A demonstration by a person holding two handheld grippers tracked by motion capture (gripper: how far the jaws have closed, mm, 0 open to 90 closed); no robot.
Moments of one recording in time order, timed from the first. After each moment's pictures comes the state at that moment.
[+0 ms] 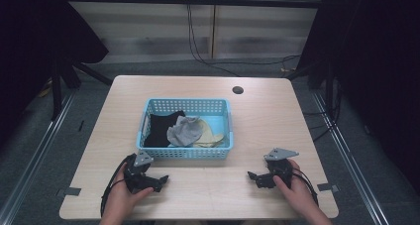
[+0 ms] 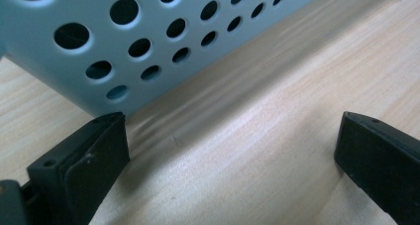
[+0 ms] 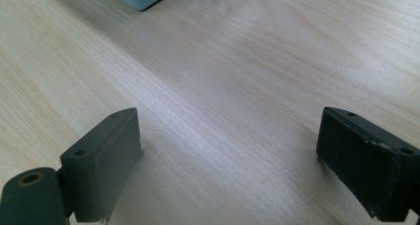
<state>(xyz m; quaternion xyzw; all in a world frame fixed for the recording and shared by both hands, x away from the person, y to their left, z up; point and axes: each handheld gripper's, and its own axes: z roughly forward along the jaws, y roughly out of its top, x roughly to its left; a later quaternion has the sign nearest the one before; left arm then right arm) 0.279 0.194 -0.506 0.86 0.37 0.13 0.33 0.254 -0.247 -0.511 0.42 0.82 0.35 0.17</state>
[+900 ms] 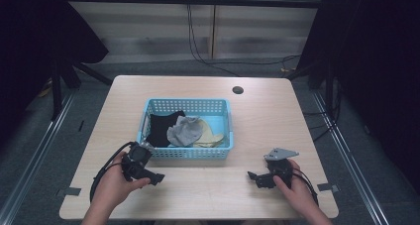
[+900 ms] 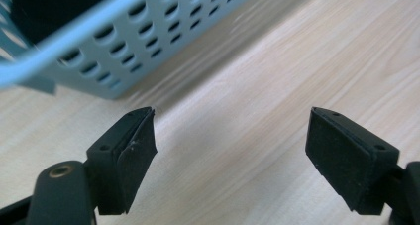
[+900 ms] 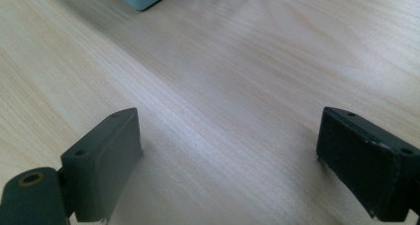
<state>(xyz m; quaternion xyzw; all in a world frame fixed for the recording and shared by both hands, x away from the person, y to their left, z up) 0.287 0.179 -0.433 0.90 0.38 0.04 0.22 0.254 -0.247 -0.511 0.42 0.82 0.35 0.16</state>
